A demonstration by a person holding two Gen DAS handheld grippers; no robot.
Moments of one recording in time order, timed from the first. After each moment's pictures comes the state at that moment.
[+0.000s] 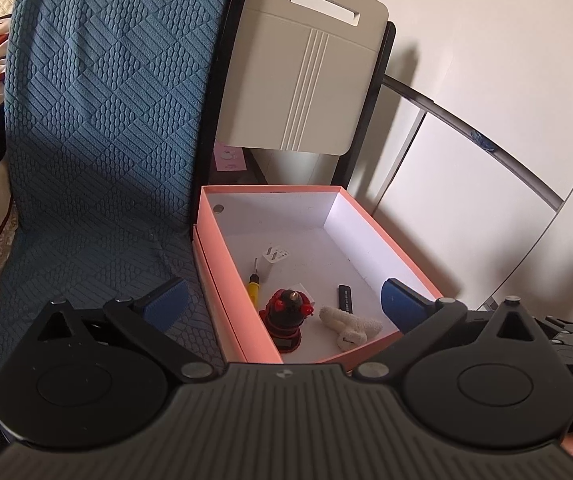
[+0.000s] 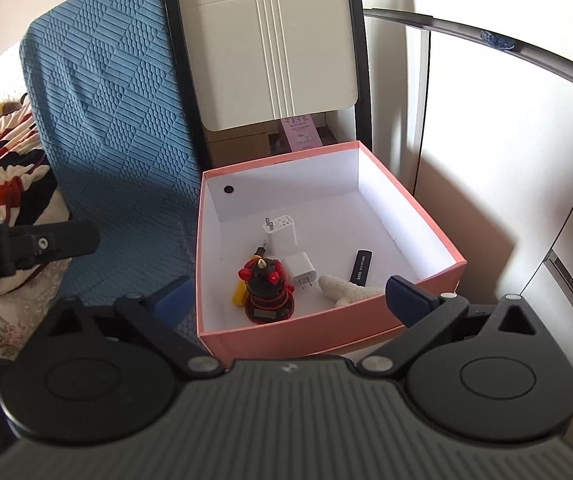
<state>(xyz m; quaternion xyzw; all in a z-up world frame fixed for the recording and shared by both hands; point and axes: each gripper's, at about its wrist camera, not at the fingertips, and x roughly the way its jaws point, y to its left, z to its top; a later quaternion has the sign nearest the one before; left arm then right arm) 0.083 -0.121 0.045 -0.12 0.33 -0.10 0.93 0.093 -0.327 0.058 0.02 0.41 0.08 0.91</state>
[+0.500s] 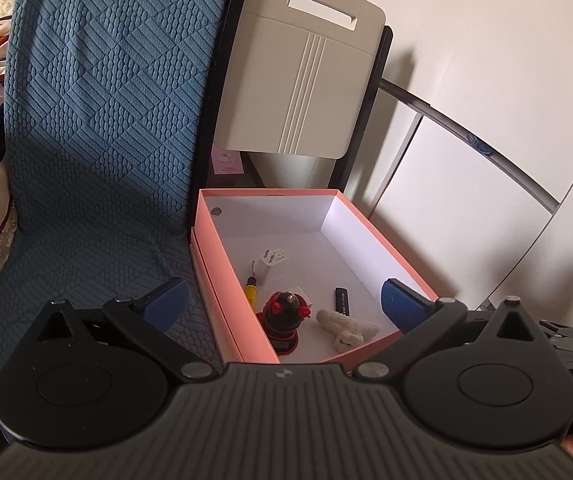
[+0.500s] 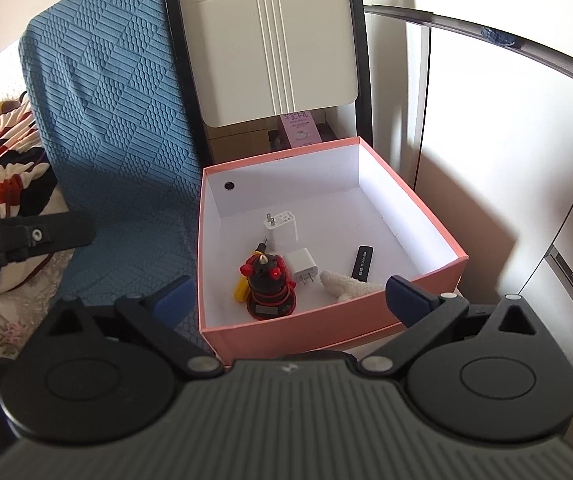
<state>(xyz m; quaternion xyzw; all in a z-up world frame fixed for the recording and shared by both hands) 0.079 -0.122 0.048 -0.12 0.33 -0.10 0.93 0.092 -0.324 0.058 0.02 0.41 0.08 0.91</state>
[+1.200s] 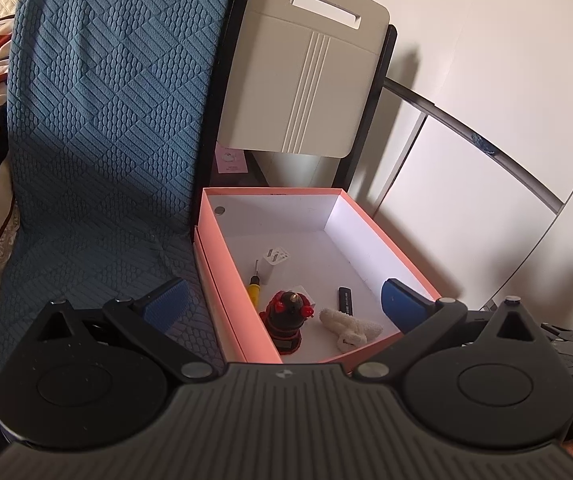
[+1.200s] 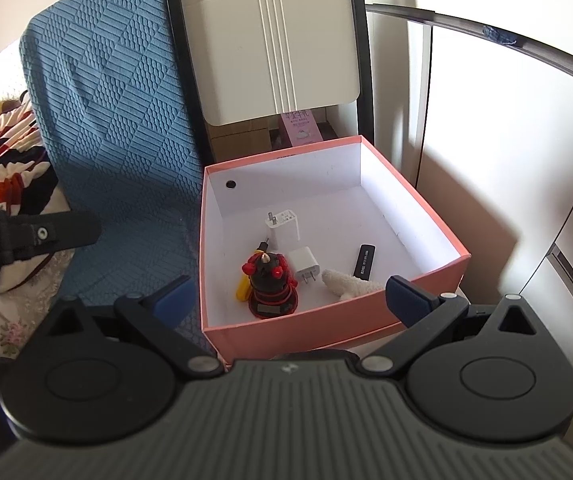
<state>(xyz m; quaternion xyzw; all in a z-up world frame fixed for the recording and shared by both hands) 0.080 -0.122 0.047 -0.12 0.33 -0.10 0.93 0.091 -0.321 0.058 0.02 0.42 0.08 0.91</state>
